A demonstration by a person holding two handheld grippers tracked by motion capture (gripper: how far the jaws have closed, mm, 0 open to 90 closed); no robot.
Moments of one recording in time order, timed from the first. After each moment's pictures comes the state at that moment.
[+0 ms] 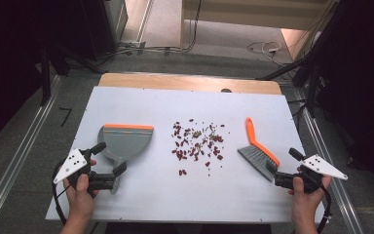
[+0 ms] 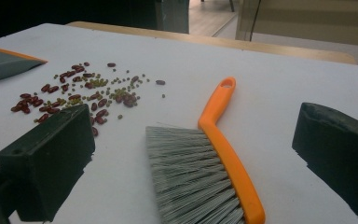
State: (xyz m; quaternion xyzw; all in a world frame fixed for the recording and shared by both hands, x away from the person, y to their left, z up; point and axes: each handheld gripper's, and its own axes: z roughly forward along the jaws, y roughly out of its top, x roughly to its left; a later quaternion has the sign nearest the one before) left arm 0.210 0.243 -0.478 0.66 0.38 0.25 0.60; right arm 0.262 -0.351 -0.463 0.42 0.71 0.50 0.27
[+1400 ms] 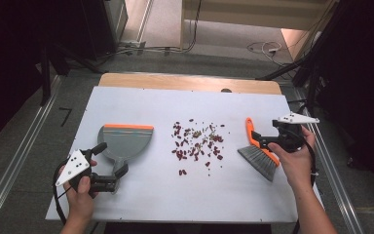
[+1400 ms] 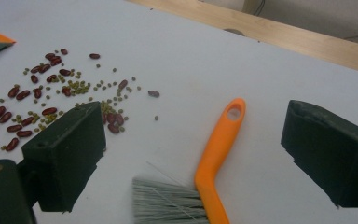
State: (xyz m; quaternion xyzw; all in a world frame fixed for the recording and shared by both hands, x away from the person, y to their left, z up) left arm 0.205 0.236 -0.472 0.68 0.36 0.27 0.58; right arm 0.357 -0.301 -0.408 0.43 0.79 0.39 0.22
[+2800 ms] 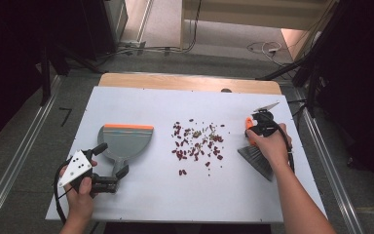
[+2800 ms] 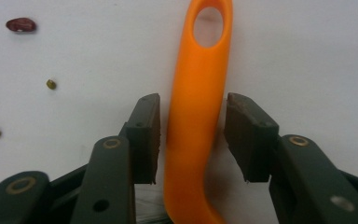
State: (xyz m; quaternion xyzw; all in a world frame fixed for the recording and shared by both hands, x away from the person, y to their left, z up) left arm 0.206 0.235 -0.473 0.68 0.35 0.28 0.57; right arm 0.441 -0.265 -0.468 0.61 0.77 0.14 0.12
